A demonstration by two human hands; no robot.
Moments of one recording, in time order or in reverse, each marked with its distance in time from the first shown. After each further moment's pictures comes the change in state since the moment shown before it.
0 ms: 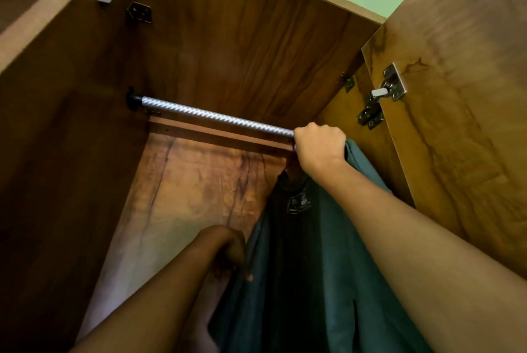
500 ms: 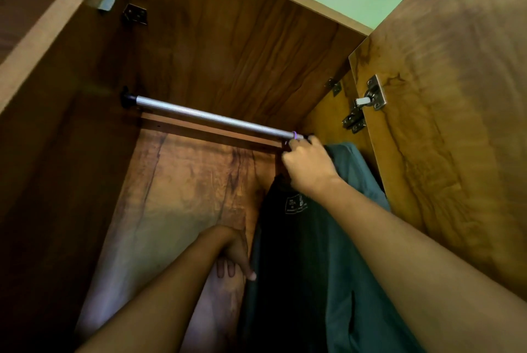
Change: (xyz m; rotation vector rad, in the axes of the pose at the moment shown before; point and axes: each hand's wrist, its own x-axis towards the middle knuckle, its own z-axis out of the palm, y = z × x) left_hand -0.024 0.015 0.010 0.020 -0.035 0.063; right_hand -0.025 0.010 0.001 -0.082 -0.091 -0.293
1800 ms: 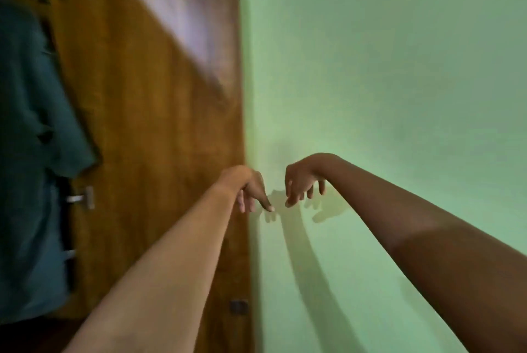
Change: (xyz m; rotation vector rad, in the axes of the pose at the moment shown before) left_hand -0.490 0.285 0.208 0.101 -0.463 1.110; right_hand -0.446 0.130 -0.434 -0.008 -1.626 0.862
